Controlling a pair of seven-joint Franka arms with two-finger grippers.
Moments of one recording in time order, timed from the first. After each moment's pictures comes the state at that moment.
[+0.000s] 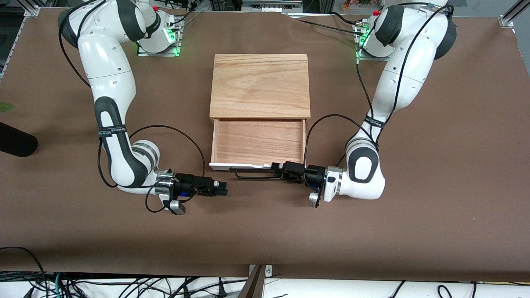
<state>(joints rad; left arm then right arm) -0.25 1.08 -0.12 -1.15 -1.46 1.80 0.68 0.24 1.03 -0.03 -1.27 1.70 1.84 -0.84</state>
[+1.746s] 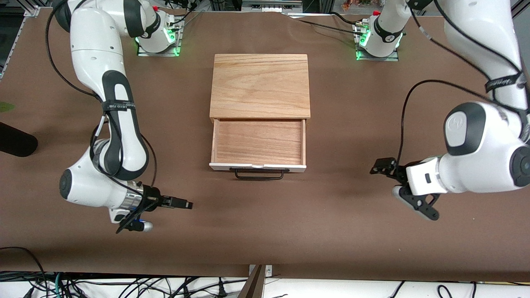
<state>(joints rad) -0.19 0.64 0.12 -1.08 -0.32 1.63 0.42 0.34 0.92 -0.31 -1.09 0.73 2.01 -0.05</state>
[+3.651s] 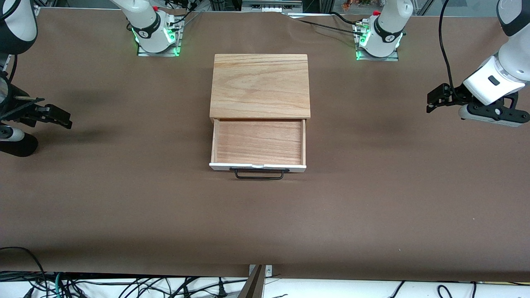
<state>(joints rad) -0.07 -0.03 0.02 -1.77 -0.02 1.73 0.12 0.10 0.13 -0.14 -1.57 -0.03 1.70 0.00</state>
